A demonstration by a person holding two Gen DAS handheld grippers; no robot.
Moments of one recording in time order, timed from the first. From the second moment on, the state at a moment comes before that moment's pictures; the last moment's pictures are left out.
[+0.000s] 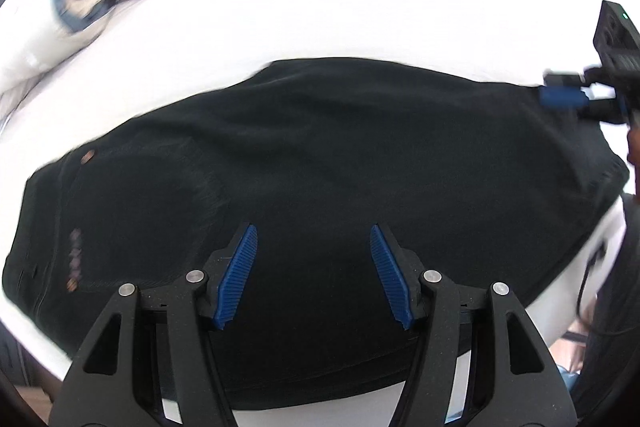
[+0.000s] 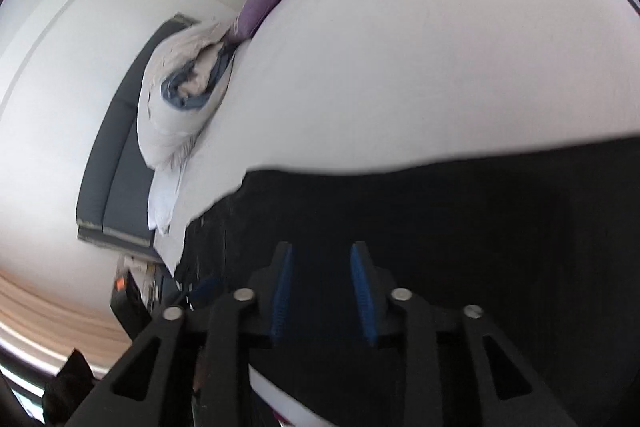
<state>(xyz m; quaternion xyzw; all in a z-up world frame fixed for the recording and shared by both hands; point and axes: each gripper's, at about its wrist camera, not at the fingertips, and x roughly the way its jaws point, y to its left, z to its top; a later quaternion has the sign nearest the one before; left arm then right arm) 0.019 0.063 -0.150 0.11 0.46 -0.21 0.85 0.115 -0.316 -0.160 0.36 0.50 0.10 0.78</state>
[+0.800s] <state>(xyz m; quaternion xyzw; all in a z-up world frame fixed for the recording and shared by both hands) -0.001 -0.018 -0.171 0.18 0.50 -0.29 0.80 0.052 -0.310 -0.174 0.29 0.57 0.05 0.77</state>
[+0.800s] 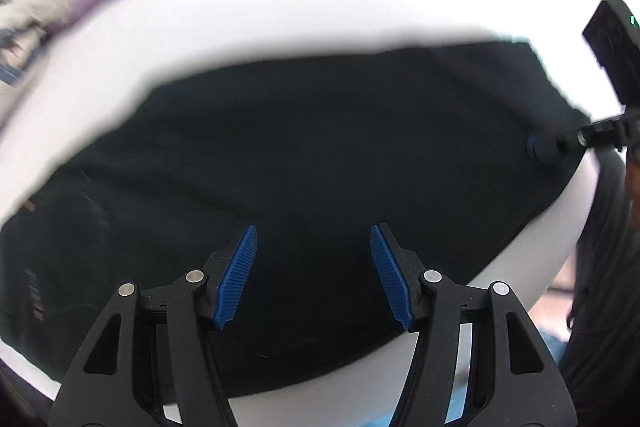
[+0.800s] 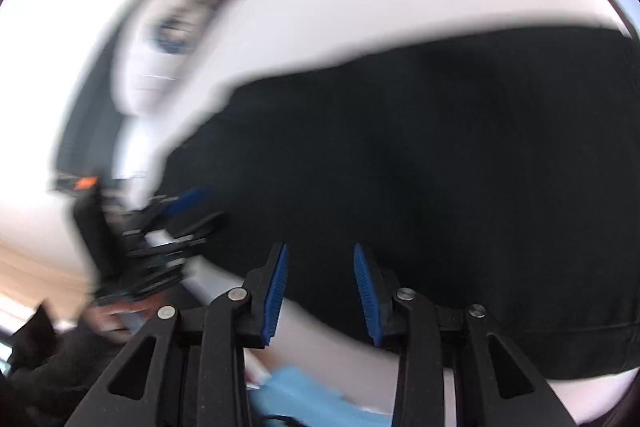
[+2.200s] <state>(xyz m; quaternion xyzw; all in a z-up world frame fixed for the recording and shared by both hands) 0.025 -0.057 -0.136 0.16 0.49 -0.29 0.81 -0.089 -0.466 -0.147 0.50 0.31 -0.18 0.79</state>
